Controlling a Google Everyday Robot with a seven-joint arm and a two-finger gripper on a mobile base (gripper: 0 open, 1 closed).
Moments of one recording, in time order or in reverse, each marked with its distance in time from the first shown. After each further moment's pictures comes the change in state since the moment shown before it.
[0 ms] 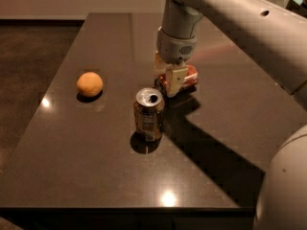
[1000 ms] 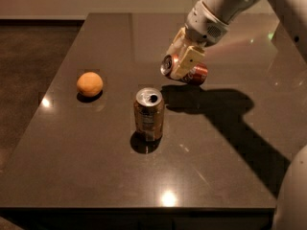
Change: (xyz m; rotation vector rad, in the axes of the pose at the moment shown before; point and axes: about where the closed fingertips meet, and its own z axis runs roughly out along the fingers) arm 0.014 -0.003 -0.060 0.126 -0.376 0.311
